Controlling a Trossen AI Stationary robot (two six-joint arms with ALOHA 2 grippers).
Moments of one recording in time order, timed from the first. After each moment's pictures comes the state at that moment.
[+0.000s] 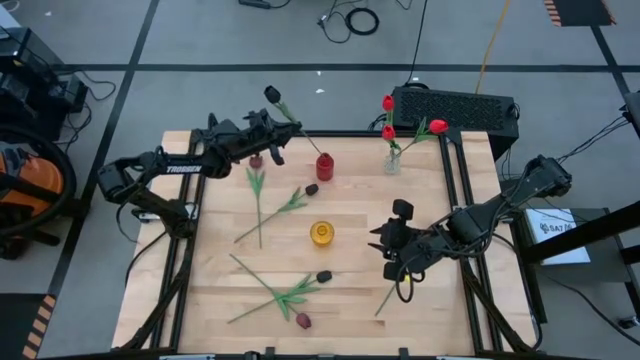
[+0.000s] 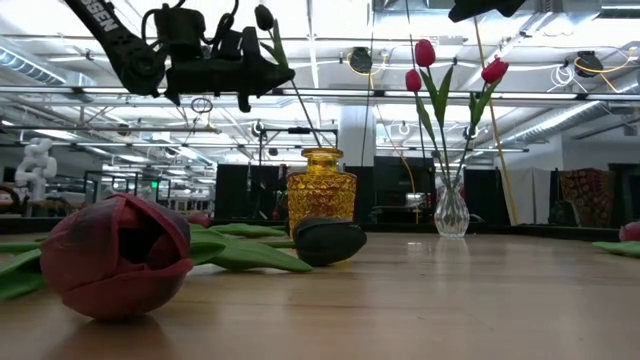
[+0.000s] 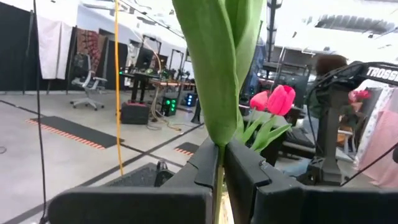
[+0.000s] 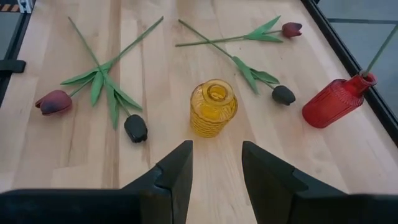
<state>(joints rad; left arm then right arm) 0.62 1.44 0.64 1.03 0.31 -0.25 0.52 1.31 1.15 -0.70 0.58 0.46</state>
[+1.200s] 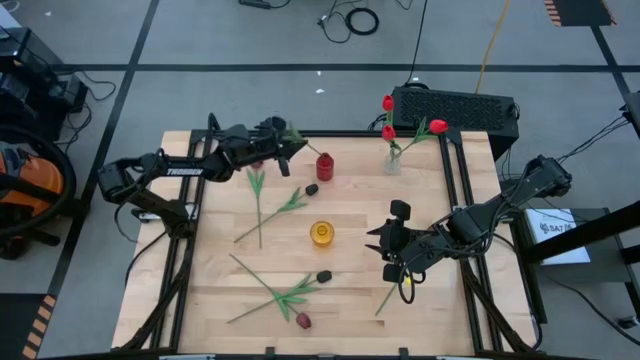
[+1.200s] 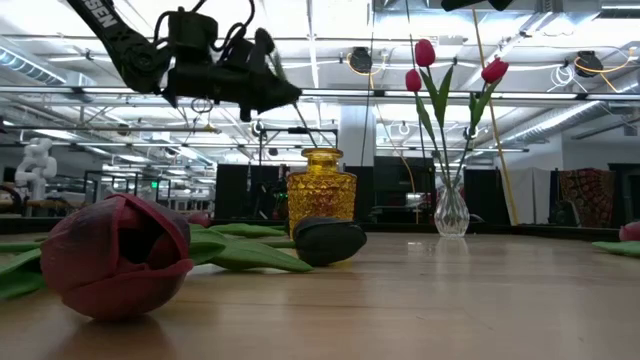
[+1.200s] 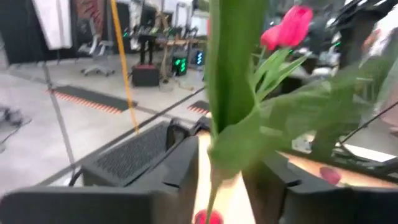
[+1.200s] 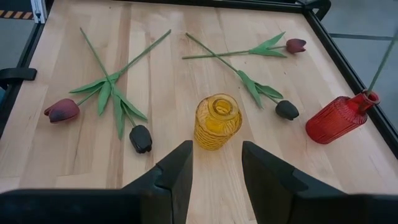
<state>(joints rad) 0.56 1.44 0.64 0.82 0.25 -0.10 0.52 1.31 1.15 -0.64 0.58 0.40</state>
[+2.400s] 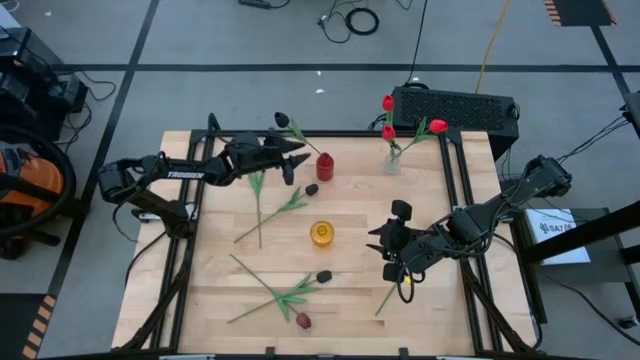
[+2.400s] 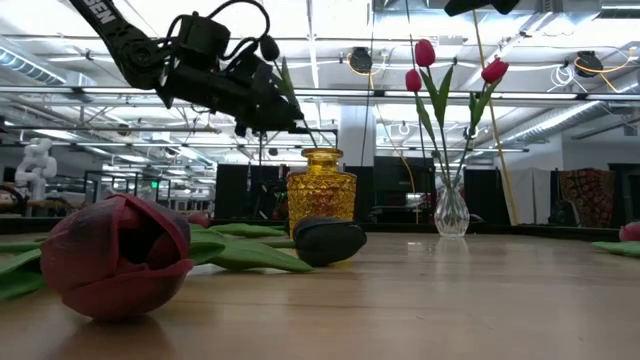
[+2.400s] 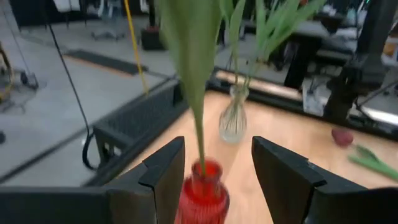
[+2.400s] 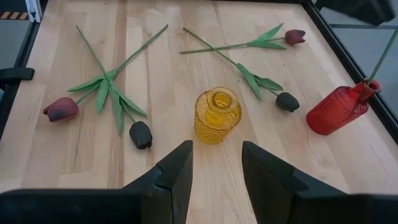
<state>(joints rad) 0.48 1.44 0.64 0.65 0.13 -0.07 0.52 1.31 1.15 -0.67 0.58 0.44</state>
